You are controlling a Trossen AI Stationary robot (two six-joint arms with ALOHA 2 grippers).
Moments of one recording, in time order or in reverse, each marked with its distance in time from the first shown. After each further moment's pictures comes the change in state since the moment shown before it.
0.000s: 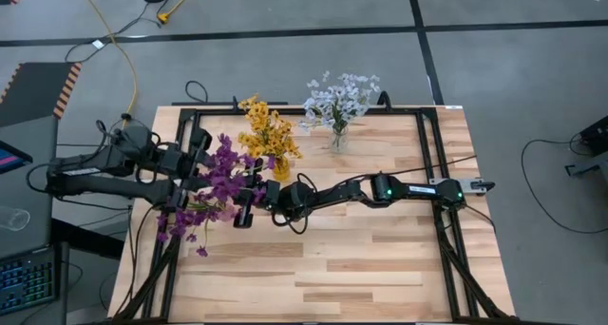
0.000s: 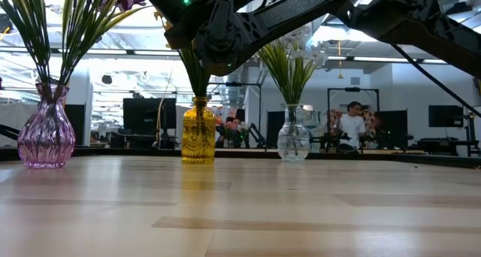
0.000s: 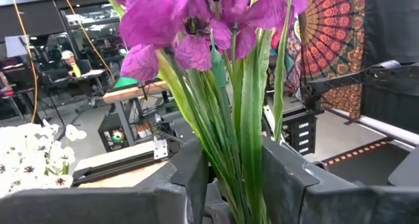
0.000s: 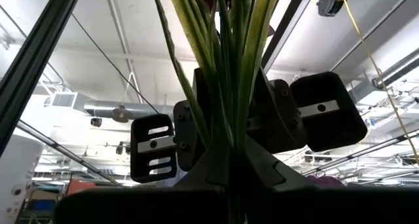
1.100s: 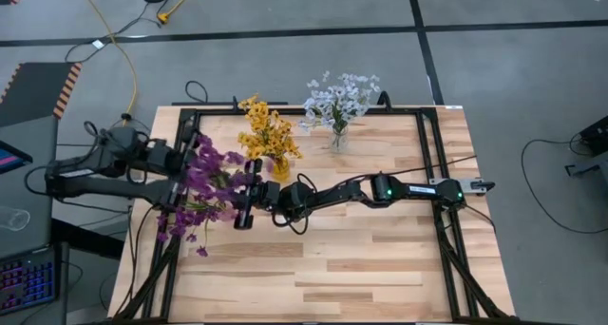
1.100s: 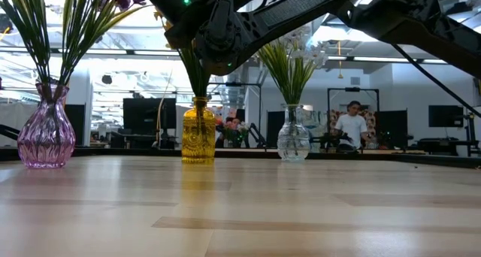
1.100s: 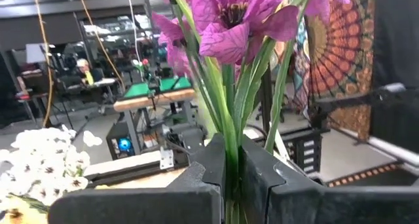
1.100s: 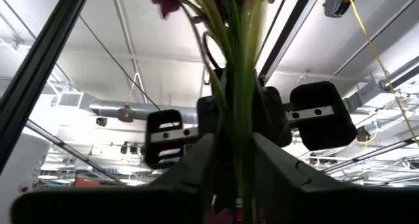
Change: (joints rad) left arm 0.000 -0.074 -0.001 0.002 -0.041 -0.055; right arm 0.002 0.000 0.000 -0.002 -0.026 0.000
